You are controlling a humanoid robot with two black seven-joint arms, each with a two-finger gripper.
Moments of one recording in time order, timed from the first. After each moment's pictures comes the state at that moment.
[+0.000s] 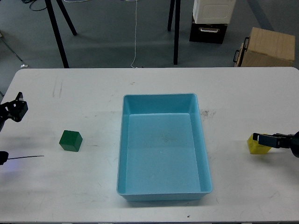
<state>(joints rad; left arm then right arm) -0.29 0.78 -0.80 -1.34 -1.04 -0.23 -0.33 0.57 -0.97 0.30 1.34 -1.39 0.15 0.14</state>
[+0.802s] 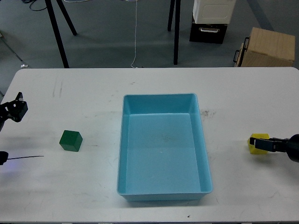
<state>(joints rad) -0.29 0.78 -0.81 -1.34 -1.04 -0.24 -0.33 0.58 -0.93 0.24 1.29 -1.39 0.15 0.15</state>
